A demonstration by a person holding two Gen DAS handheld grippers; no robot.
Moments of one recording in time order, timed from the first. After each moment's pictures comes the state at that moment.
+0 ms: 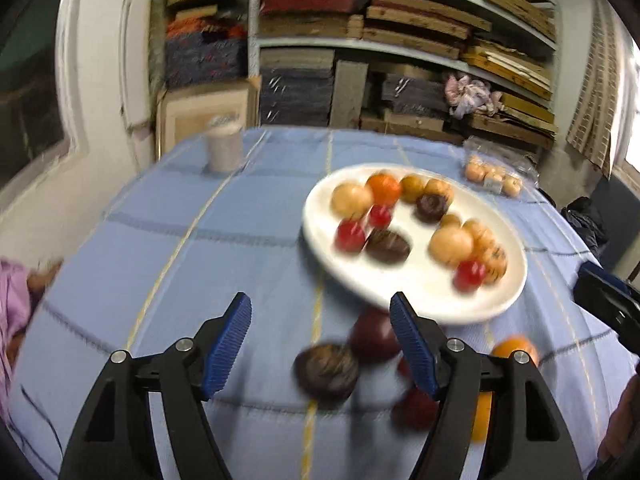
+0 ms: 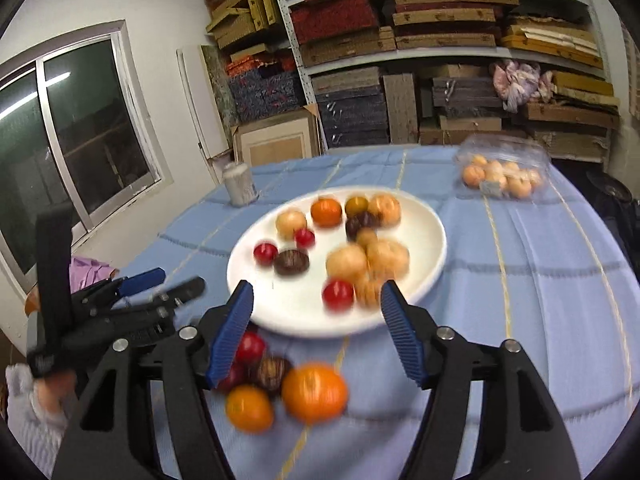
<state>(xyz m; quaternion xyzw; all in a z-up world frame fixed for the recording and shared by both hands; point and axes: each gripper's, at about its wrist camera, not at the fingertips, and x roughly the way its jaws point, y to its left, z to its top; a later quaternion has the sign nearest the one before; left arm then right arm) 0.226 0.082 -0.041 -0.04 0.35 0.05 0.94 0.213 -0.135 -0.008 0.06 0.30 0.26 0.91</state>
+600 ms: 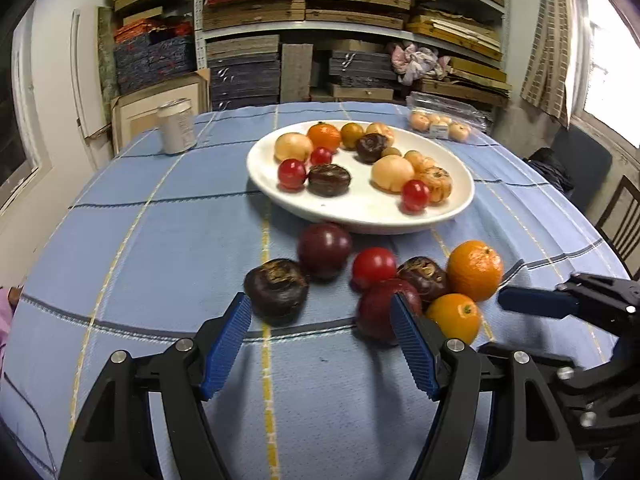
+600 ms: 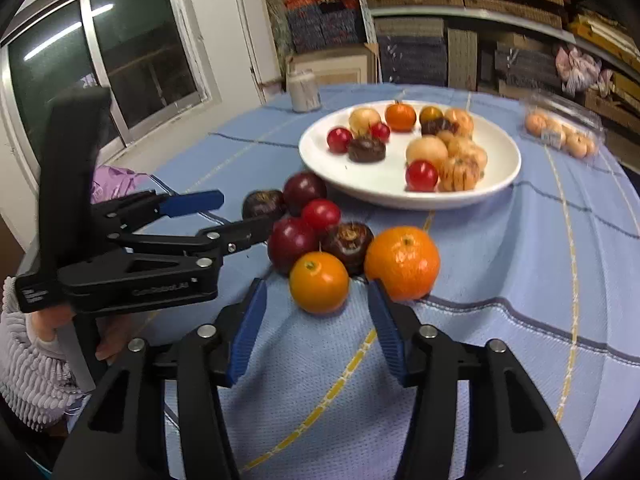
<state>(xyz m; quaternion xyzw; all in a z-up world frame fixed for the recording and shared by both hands) 0.190 0.051 -0.062 0.01 0.36 -0.04 0.93 0.171 -0.091 -0.051 -0.02 0.38 0.34 0.86</state>
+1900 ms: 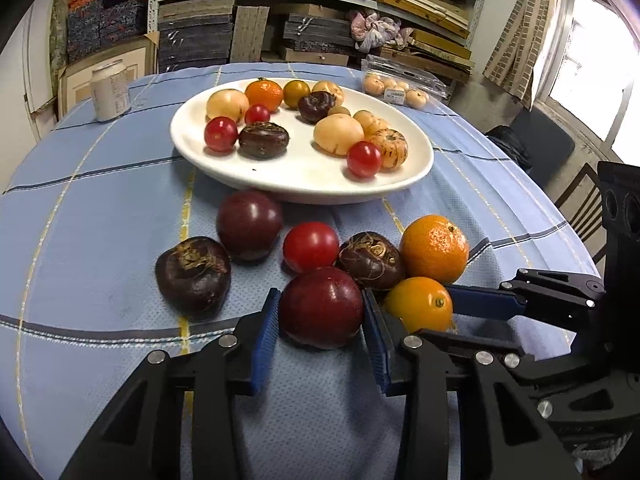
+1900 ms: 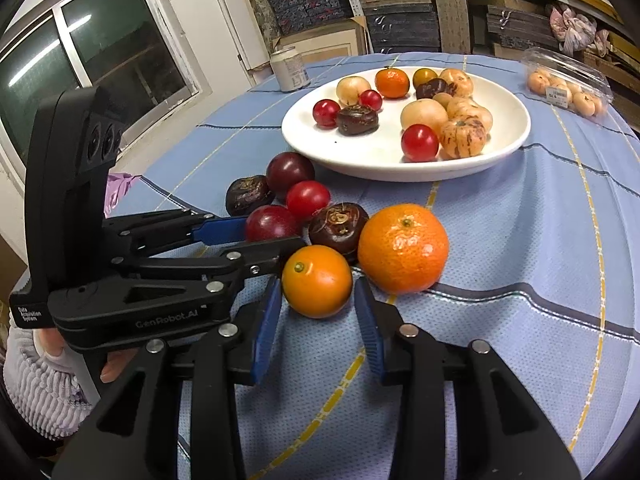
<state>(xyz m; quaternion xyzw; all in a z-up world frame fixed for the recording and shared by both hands) 0.218 0.037 -0.086 -0.02 0.42 -0.13 0.90 0.194 -0.090 -0.066 0.02 0.42 0.34 0.84</state>
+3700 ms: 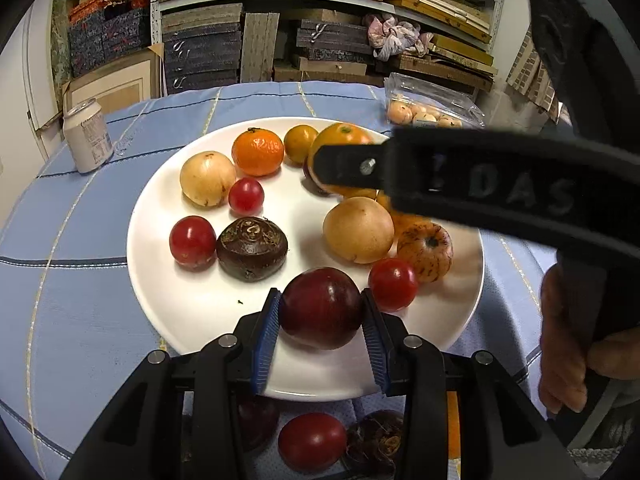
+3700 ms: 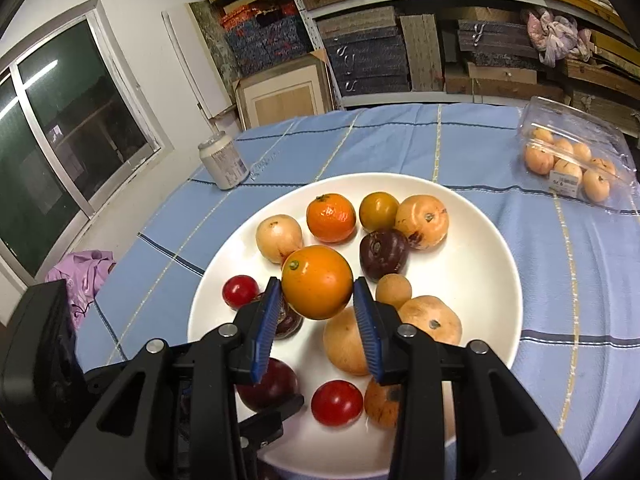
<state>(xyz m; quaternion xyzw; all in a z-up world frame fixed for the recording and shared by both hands) 0.322 0.014 -0.071 -0.01 0.41 -0.10 0.90 0.376 -0.068 -0.025 0.06 0.40 0.29 0.87</state>
